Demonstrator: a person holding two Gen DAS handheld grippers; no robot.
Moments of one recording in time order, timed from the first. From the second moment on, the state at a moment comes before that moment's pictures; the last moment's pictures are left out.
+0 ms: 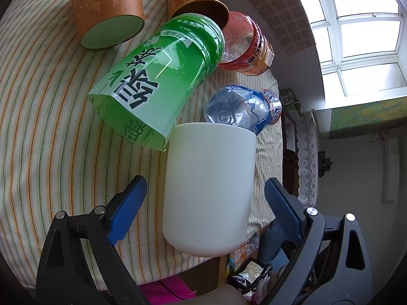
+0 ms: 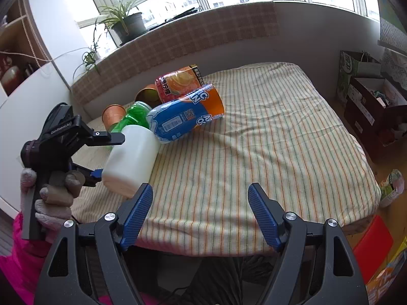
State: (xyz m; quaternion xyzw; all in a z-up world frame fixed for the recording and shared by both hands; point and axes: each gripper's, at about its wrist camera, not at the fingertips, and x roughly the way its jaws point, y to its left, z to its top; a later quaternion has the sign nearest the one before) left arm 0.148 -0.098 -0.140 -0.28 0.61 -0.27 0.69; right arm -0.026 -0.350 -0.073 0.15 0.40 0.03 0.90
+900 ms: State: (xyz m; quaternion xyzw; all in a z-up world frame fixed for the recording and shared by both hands) left arm 0.113 -0.115 -0.107 -0.18 0.55 -0.27 0.77; right arm -0.026 -0.348 -0.079 0.16 0.41 0.03 0.90
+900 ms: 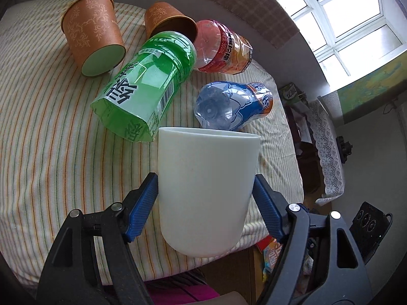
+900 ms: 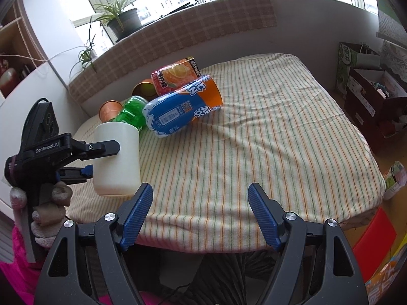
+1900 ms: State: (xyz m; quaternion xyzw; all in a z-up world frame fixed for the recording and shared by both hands) left arm 0.089 -0.156 -0.091 0.03 0.43 -0.21 0.88; right arm -0.025 -0.352 -0.080 0.17 0.41 0.02 0.89
